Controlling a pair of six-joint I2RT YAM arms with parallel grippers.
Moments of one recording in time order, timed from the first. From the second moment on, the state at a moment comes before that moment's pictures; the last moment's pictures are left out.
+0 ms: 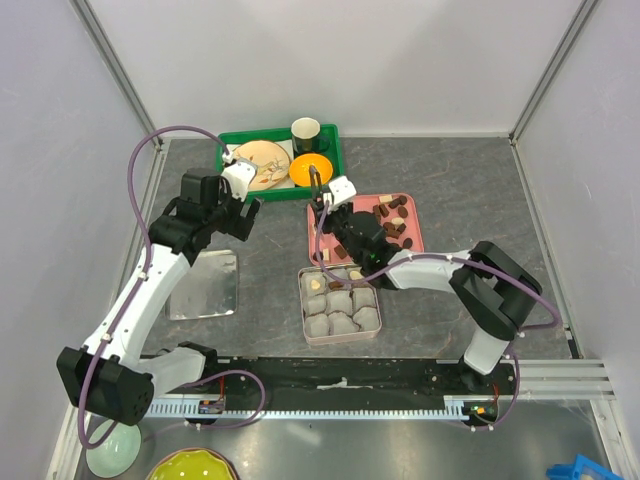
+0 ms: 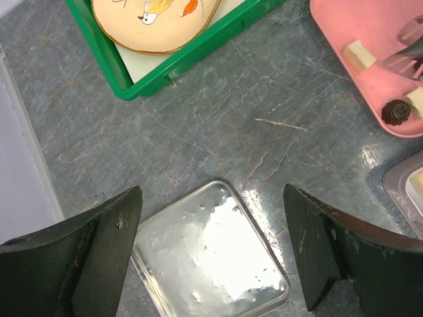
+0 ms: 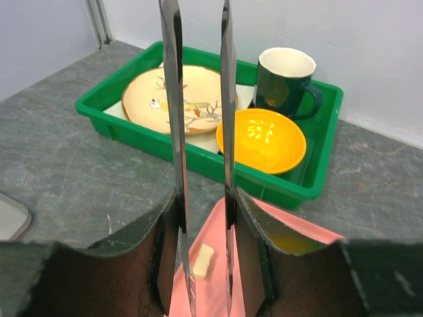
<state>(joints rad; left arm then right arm) -0.28 1.14 1.11 -0.61 -0.05 0.30 0.85 1.72 0.88 0.88 0.33 -0.05</state>
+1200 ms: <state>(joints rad) -0.27 1.10 1.04 -0.59 -0.05 0.31 0.80 1.89 1.02 0.96 0.29 0.00</state>
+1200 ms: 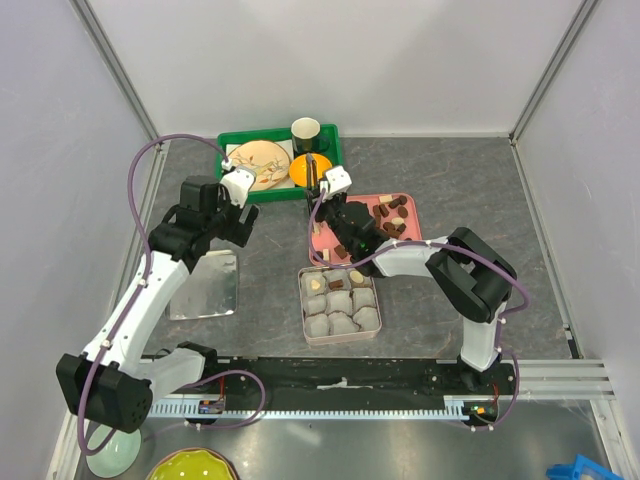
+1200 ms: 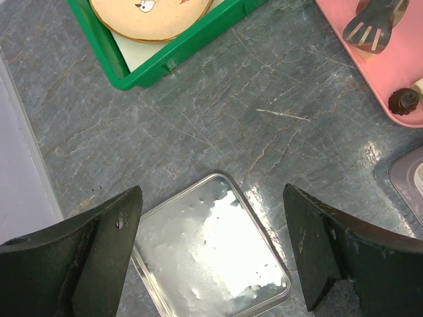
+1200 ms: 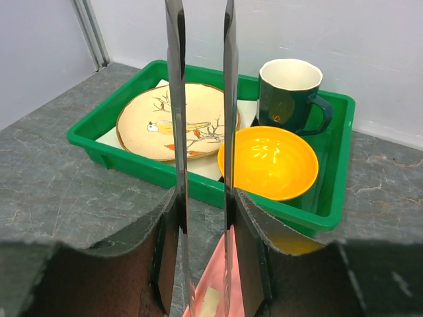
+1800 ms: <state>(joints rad) -0.27 1.08 1.02 -0.59 -0.05 0.32 0.80 1.89 0.98 0.98 0.32 0.01</state>
